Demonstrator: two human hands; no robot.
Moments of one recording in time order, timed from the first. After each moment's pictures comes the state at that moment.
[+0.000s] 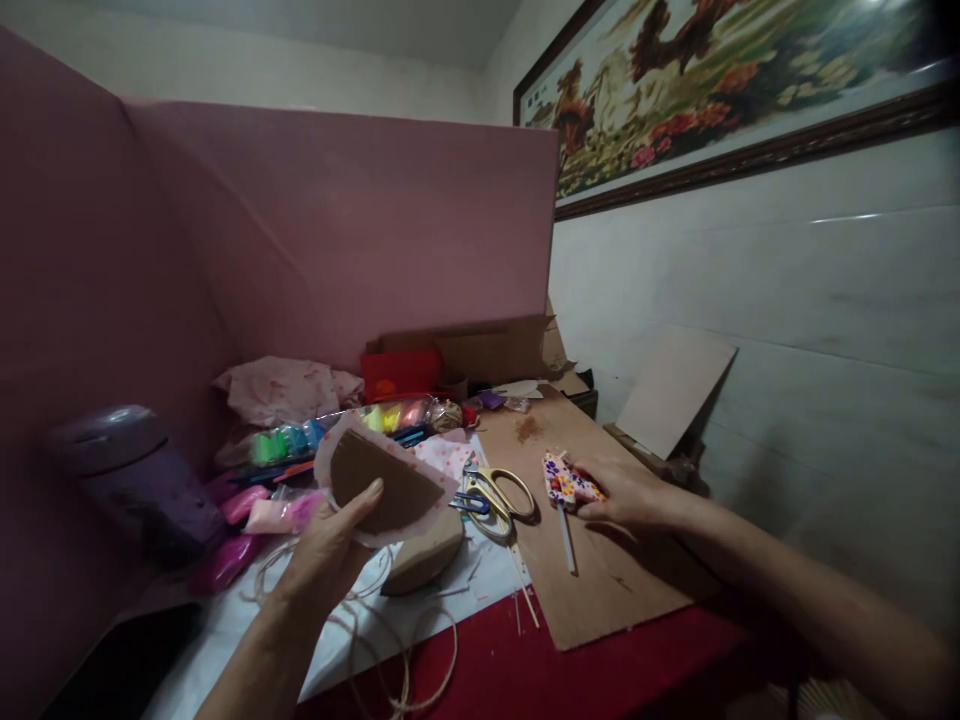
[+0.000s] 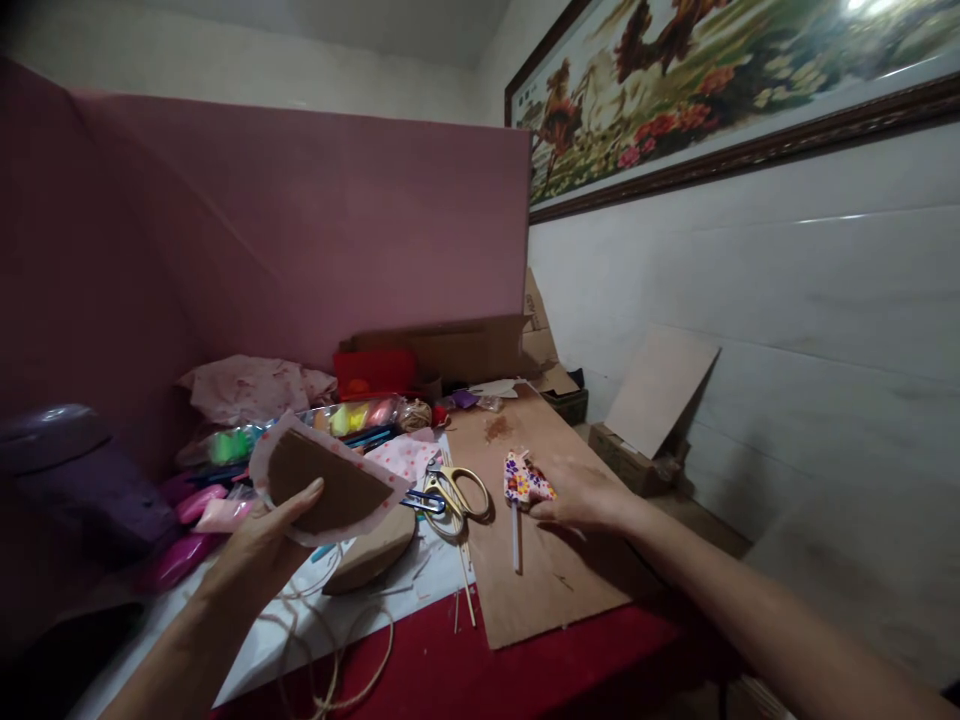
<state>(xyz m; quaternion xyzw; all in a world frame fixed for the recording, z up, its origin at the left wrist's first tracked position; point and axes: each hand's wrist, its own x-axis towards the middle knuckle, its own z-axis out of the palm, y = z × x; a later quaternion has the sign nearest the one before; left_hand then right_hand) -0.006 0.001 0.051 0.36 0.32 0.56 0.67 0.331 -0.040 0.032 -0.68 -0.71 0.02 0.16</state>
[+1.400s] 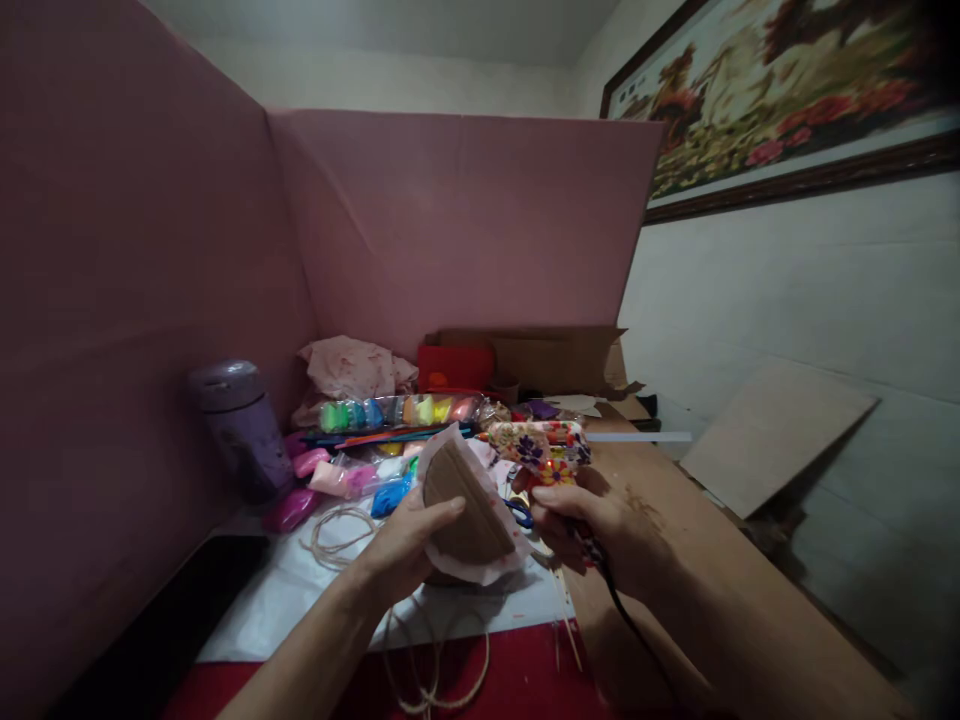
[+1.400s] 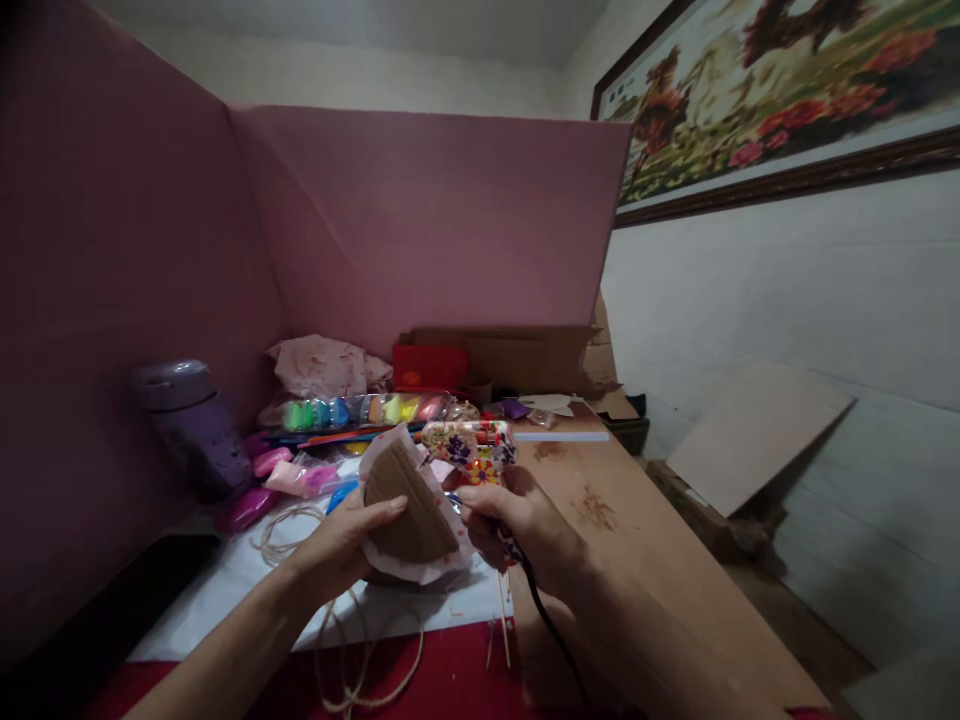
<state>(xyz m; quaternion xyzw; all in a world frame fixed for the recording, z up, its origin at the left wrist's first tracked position) 0.008 -0.011 0.030 0.40 0.28 0.45 0.75 0.208 -0.044 0.067 -0.35 -0.58 0.58 0.45</state>
